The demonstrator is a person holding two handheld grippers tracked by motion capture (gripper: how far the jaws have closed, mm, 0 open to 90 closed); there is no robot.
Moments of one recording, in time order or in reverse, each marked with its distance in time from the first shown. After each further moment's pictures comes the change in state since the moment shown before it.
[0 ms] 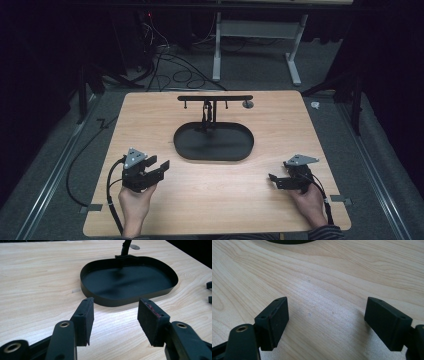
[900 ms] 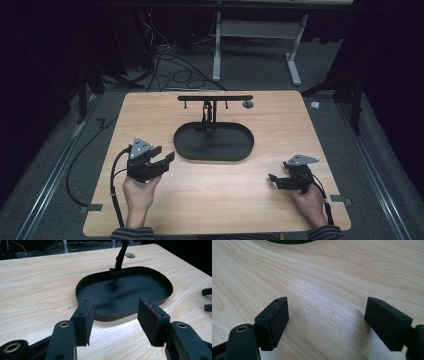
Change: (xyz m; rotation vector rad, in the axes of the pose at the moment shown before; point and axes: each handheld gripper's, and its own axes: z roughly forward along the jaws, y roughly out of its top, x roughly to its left) left arm -0.011 0.029 0.006 -0.021 -0.011 0.049; right arm 0.000 0.000 0.000 0.002 0.001 0.004
